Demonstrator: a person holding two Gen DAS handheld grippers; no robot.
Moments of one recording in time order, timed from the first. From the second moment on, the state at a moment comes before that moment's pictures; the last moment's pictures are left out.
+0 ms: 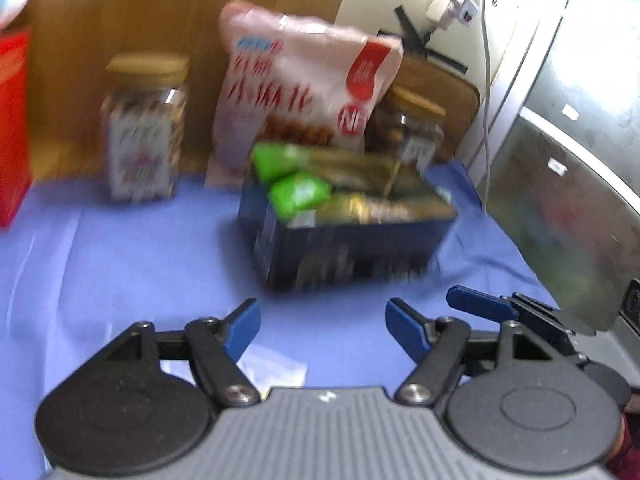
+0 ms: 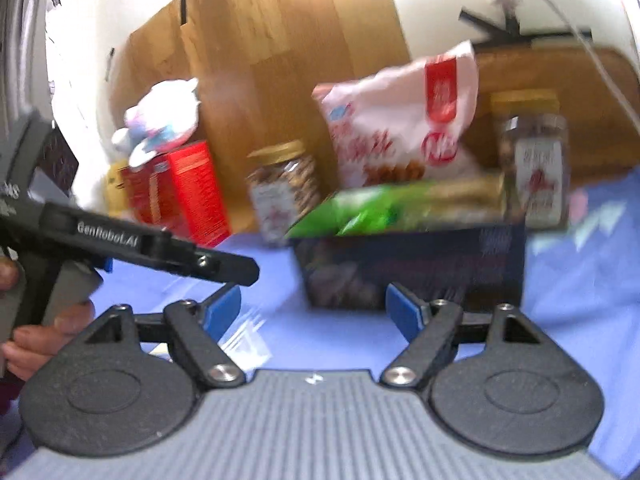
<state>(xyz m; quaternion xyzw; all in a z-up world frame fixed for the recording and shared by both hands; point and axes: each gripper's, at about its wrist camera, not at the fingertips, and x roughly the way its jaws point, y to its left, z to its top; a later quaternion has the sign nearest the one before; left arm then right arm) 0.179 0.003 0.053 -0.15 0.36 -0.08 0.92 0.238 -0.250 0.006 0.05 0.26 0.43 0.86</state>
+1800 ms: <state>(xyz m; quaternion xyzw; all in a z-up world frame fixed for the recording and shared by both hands) 0.142 0.016 -0.008 -0.34 0.39 -0.16 0.84 0.201 -0.241 -0.025 0.13 0.40 0.51 0.75</state>
